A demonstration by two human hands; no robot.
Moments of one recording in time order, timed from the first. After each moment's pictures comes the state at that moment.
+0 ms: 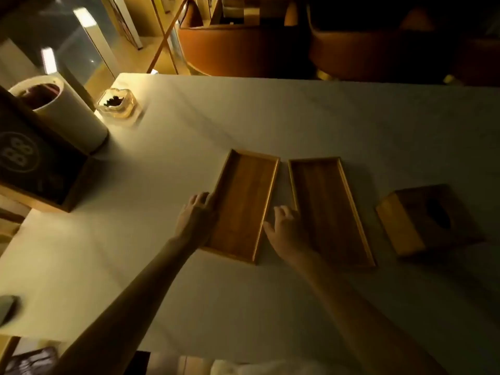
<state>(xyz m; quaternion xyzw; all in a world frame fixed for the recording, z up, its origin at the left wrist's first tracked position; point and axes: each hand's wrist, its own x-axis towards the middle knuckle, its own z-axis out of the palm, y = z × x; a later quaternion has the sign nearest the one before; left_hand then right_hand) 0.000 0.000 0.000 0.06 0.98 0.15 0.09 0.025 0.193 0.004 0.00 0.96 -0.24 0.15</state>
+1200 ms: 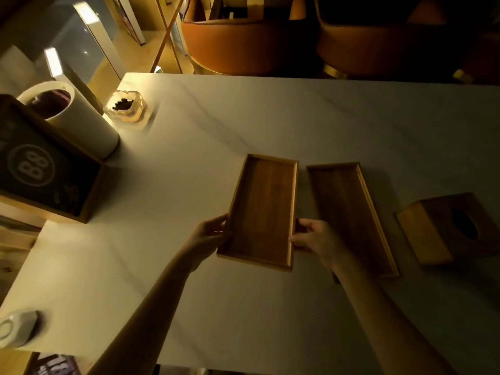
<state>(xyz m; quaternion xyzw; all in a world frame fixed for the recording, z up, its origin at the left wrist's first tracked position) 0.009 -0.040 0.021 -0.09 0.72 0.63 0.29 0.011 0.201 0.027 0.24 0.70 -0.61 0.29</state>
